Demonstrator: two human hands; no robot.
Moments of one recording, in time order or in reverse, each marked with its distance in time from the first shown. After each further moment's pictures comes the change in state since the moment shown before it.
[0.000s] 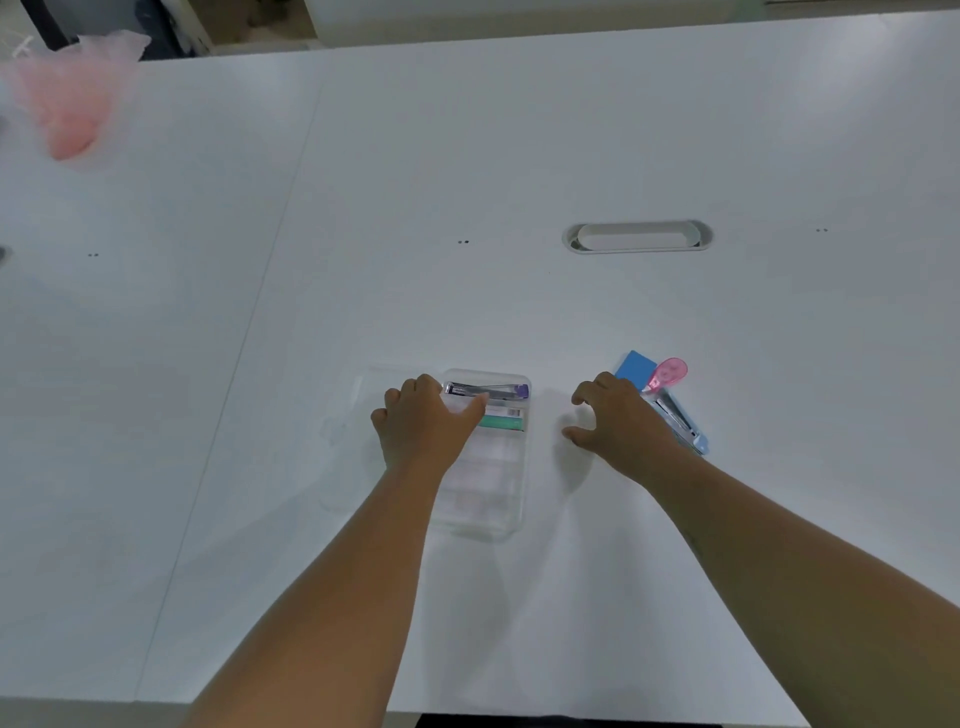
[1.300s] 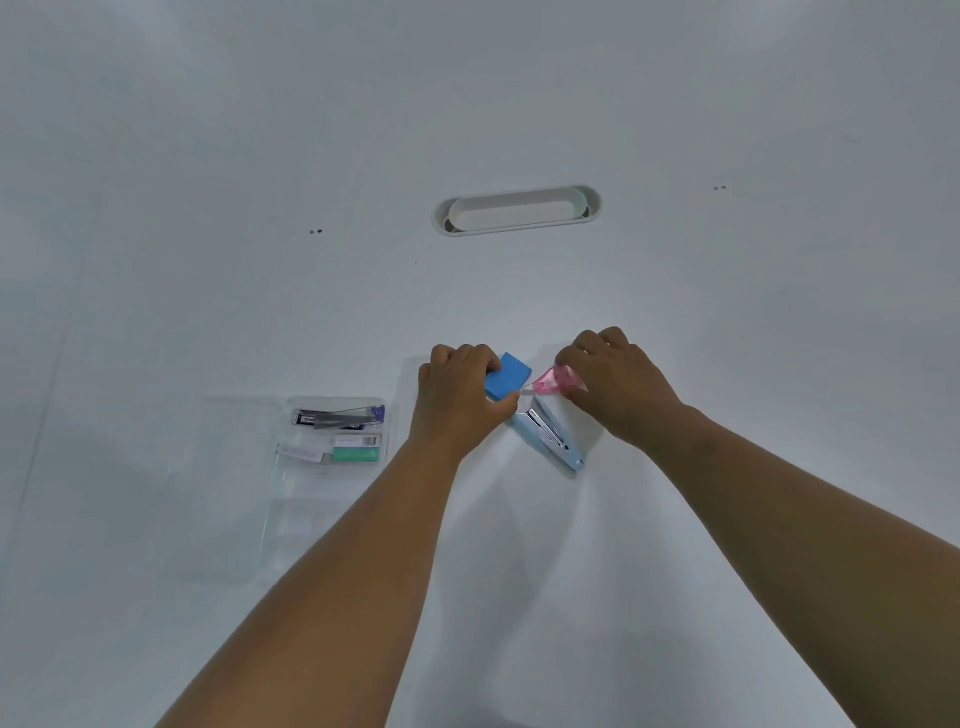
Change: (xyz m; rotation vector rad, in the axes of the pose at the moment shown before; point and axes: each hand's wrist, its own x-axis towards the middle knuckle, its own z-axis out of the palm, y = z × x) left_hand 0.011 0.165 0.101 -0.126 -0.211 0.468; right_hand 0.034 0.156 -0.053 -0.247 0.030 -0.085
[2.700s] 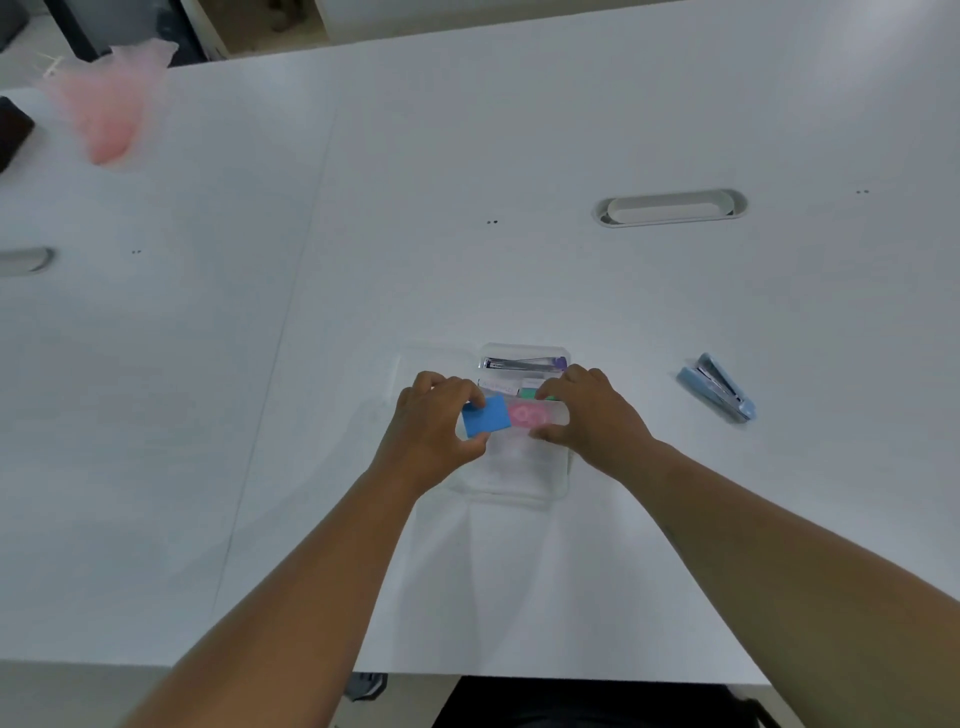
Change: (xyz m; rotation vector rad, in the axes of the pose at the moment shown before) left_hand -0.161 -0.161 -0.144 0.065 -0.003 -0.003; right_hand -0.029 -0.239 0.039 0.339 0.014 -0.024
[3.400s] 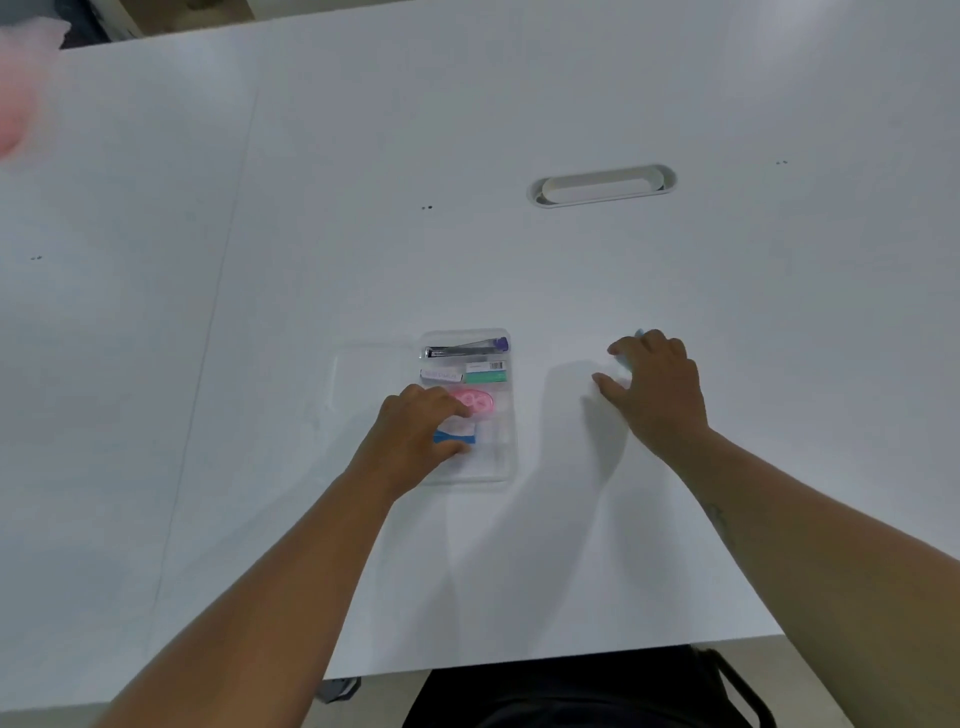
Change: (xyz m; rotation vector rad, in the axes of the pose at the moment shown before) left_hand 0.011 0.018 0.036 0.061 -0.132 0.134; right_hand -0.039 0.090 -0.041 -0.084 0.323 0.314
